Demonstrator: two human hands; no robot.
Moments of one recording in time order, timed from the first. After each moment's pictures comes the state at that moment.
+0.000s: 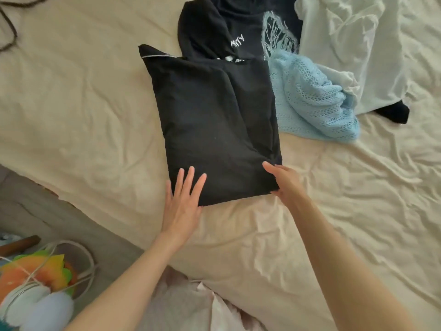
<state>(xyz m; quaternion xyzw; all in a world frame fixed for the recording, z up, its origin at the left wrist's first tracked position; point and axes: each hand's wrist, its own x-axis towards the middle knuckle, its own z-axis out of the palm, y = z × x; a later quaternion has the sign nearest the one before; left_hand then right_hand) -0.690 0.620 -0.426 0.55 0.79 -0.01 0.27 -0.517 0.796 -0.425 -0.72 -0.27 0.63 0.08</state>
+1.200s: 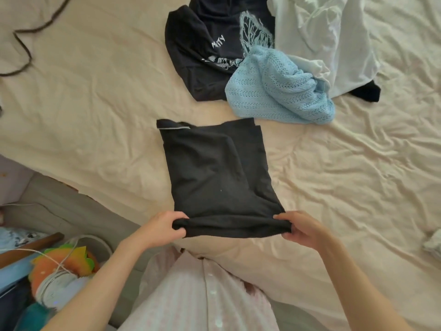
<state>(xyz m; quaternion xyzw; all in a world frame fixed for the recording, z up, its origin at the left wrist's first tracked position) -0.714 0.565 -0.353 0.42 0.68 -0.02 0.60 -0.398 0.707 -0.363 -0.70 -0.14 0.70 -0.08</state>
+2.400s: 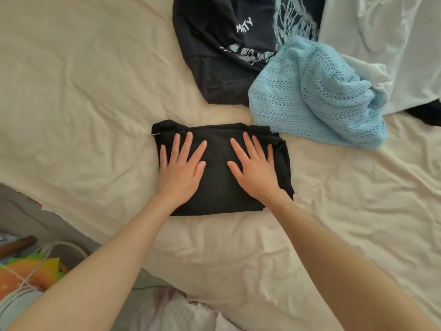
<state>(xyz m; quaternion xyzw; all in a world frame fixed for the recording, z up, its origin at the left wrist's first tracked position) -0.741 0.700 -0.484 0.54 0.80 -0.02 0.25 -0.578 0.802 -0.487 -0.43 -0.86 0.23 -0.13</state>
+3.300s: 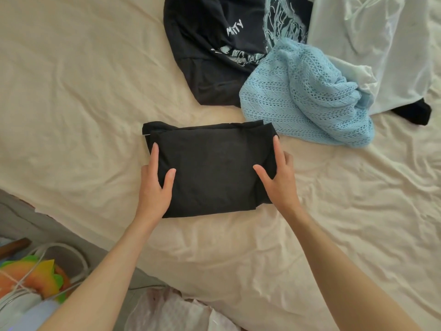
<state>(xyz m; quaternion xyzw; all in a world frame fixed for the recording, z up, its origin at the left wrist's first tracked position) -0.743 0.664 -0.462 0.27 0.84 0.30 0.36 -0.517 0.802 -0.469 -0.58 -0.68 0.42 0.13</state>
